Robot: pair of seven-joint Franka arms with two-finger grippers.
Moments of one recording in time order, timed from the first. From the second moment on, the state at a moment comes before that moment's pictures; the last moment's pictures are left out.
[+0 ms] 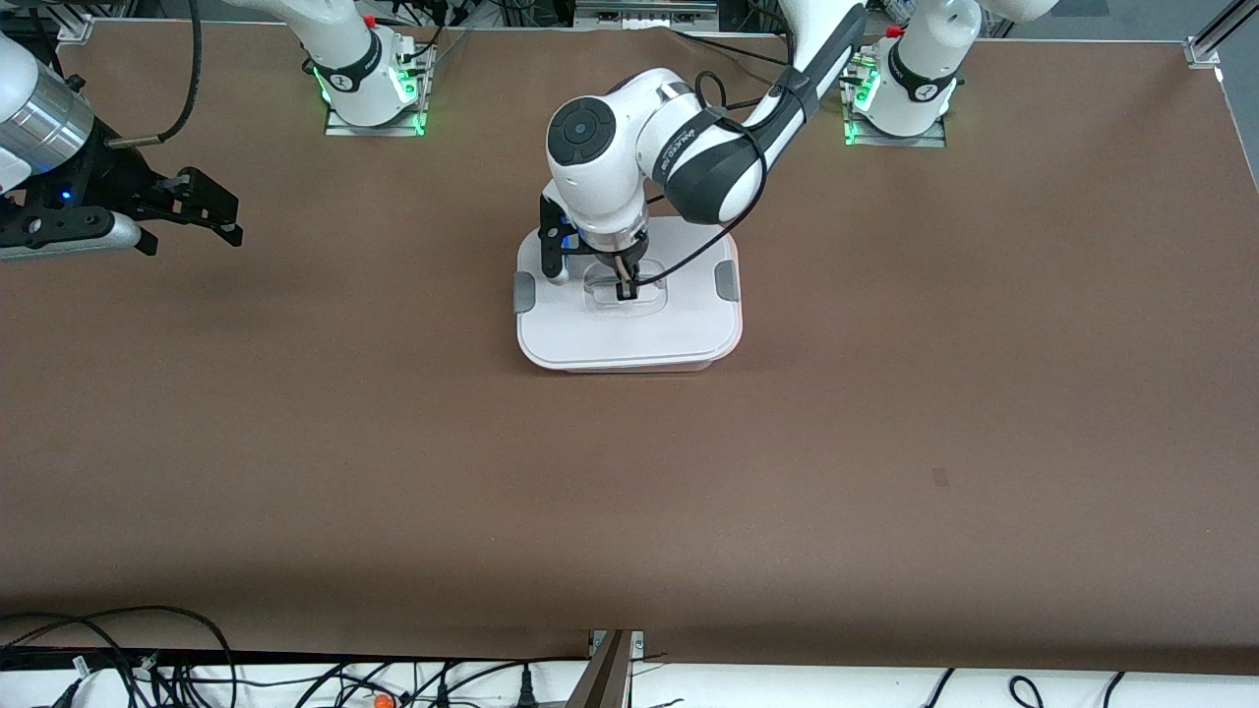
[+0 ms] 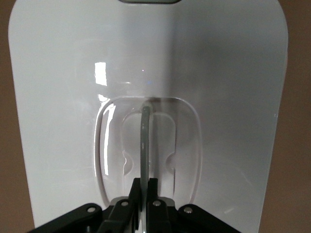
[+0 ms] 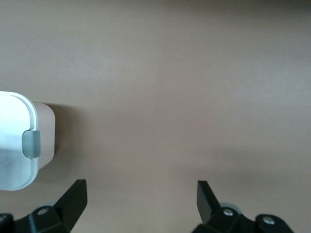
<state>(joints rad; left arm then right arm) -0.79 0.65 -0.07 -1.29 0.09 1.83 0.60 0.65 -0.04 -0.53 -1.67 0.01 1.68 0.02</state>
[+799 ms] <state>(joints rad) -0.79 0.65 -0.06 -1.29 0.09 1.82 0.65 0.66 -0.04 -0.53 -1.67 0.01 1.68 0.02</state>
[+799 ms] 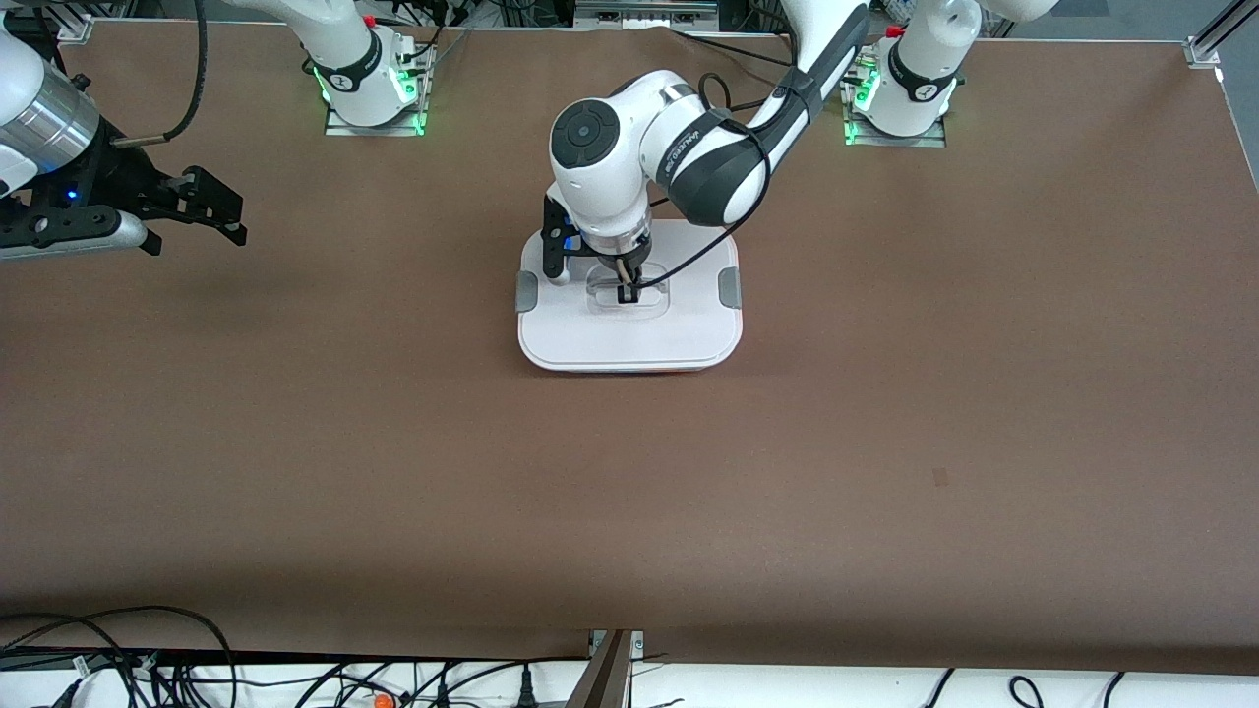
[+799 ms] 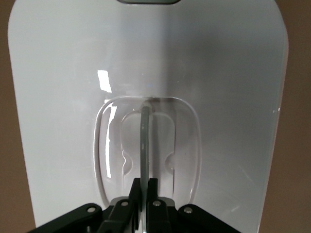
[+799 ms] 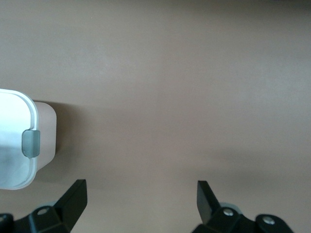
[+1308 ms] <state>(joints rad) -0.79 0.61 -0.06 -1.33 0.09 1.81 0.65 0.66 -0.04 -0.53 -1.67 0.01 1.68 0.02</state>
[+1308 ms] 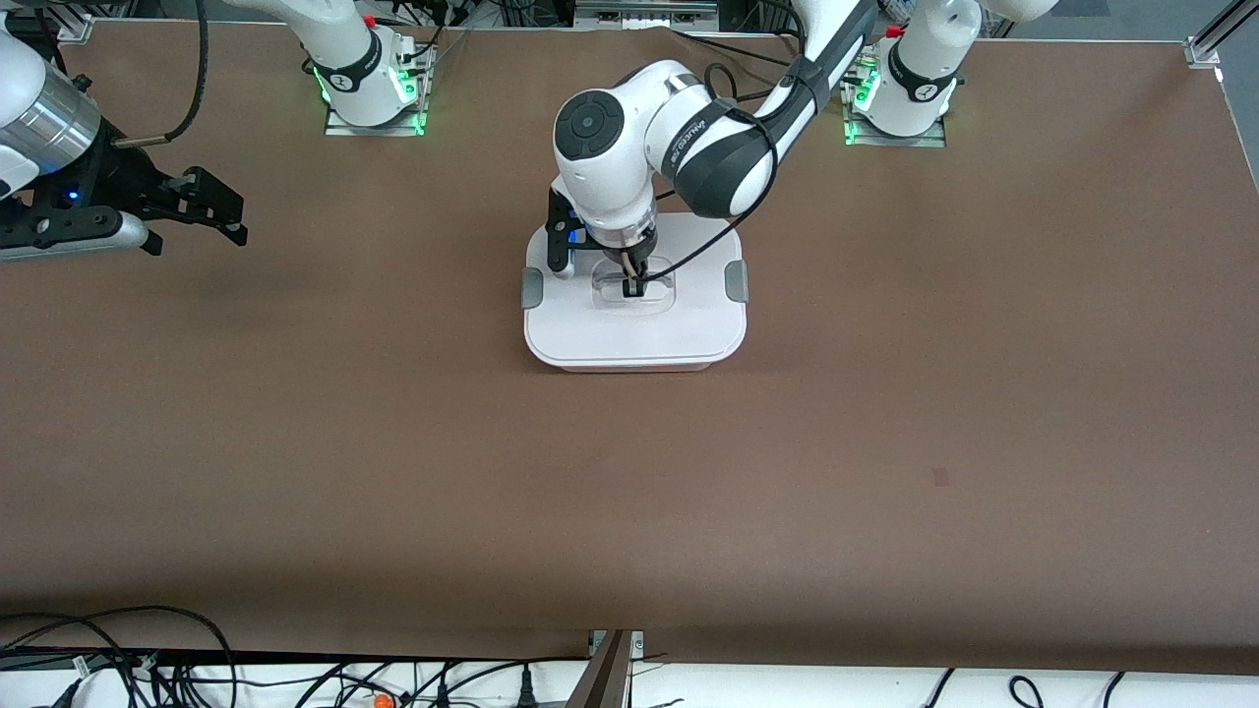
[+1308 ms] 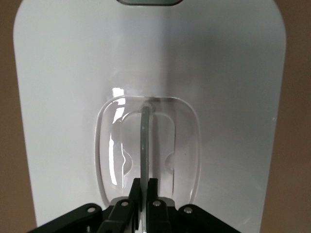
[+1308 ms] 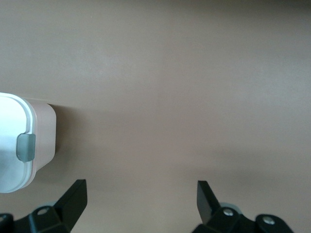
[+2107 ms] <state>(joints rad) -0.79 0.62 -0.06 -1.36 0.09 1.86 0.65 0.09 -0.04 0.00 -1.67 0.01 1.66 0.02</state>
